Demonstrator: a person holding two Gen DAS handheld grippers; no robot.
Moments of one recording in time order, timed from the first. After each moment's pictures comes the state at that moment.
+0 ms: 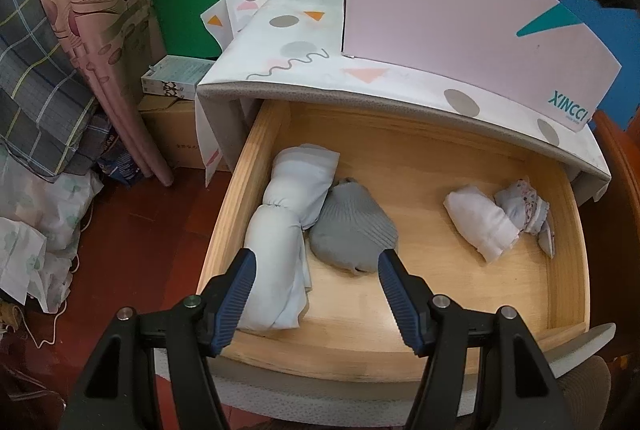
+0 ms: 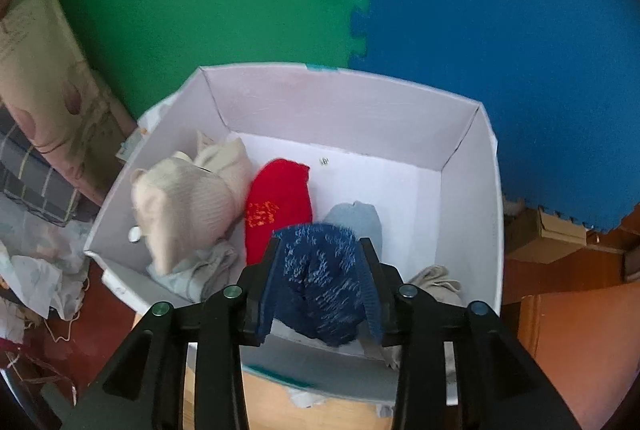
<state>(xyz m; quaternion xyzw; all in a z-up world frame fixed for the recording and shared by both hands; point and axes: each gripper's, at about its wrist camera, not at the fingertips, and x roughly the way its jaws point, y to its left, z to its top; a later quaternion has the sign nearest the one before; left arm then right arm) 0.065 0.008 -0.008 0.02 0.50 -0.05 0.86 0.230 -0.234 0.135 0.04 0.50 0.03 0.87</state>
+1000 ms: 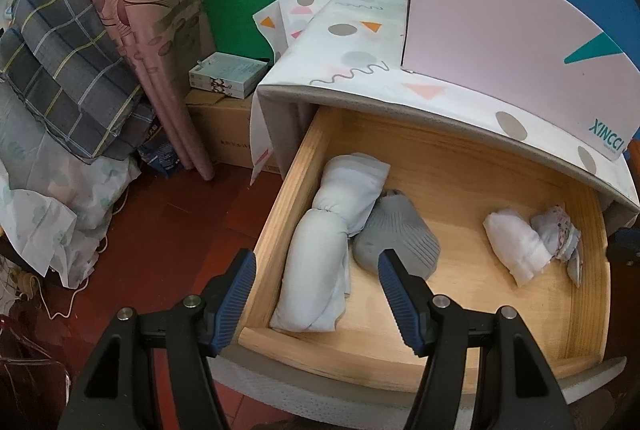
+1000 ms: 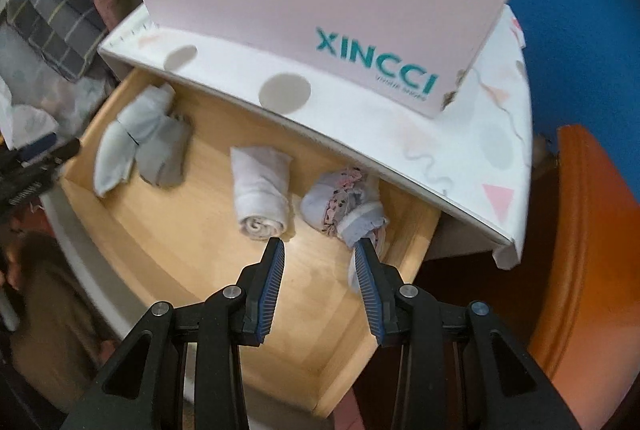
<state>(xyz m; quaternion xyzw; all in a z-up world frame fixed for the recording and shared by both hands) 0.062 0.023 -0.004 0.02 0.49 0.03 0.87 0.083 -0.254 -0.015 -0.08 0.58 0.12 0.80</state>
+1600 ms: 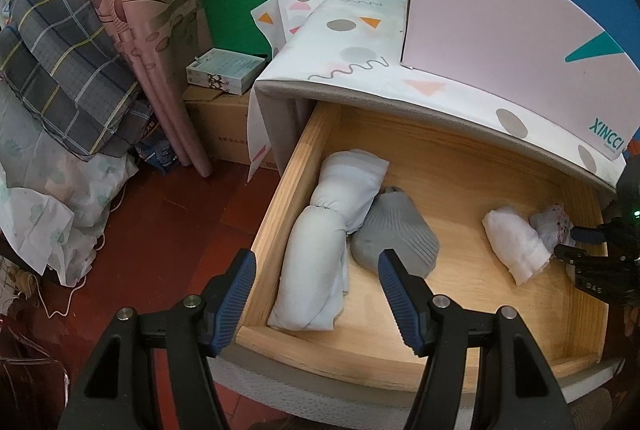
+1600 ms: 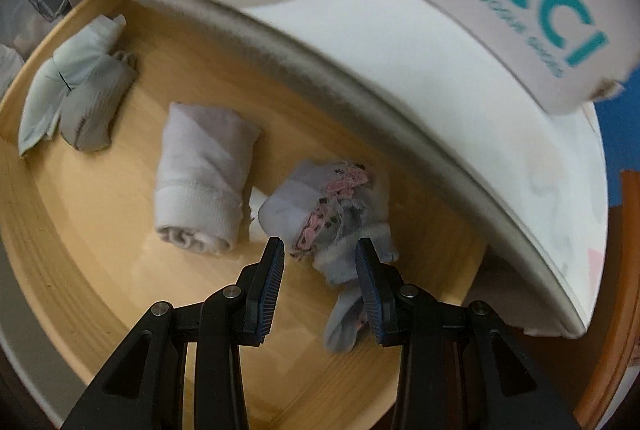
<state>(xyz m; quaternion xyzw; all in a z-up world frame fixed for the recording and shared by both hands) 0.063 0.025 -0.006 0.01 0.49 0.03 0.87 0.116 -0.233 -0.098 -0.18 0.59 0.11 0.78</state>
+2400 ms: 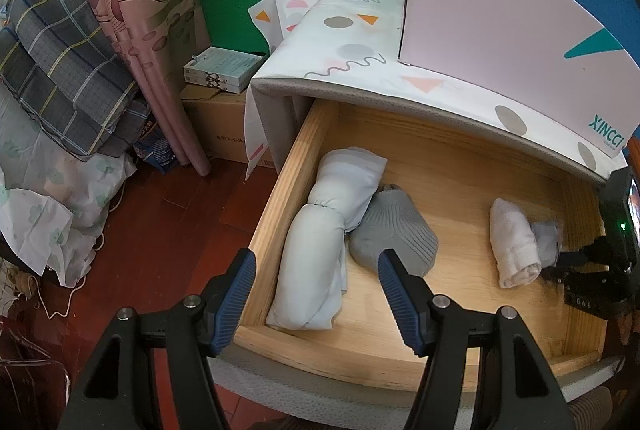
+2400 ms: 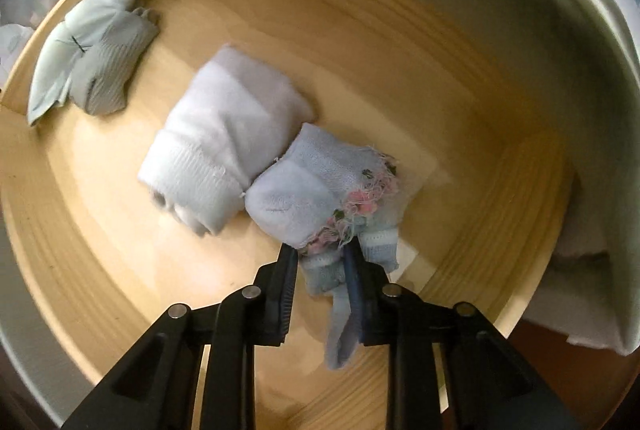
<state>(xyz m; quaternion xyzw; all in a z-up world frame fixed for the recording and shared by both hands) 0.063 0.023 -0.007 0.01 0.50 0.02 0.87 0.123 -0.239 -0.134 -0.14 0.65 0.16 0.73</state>
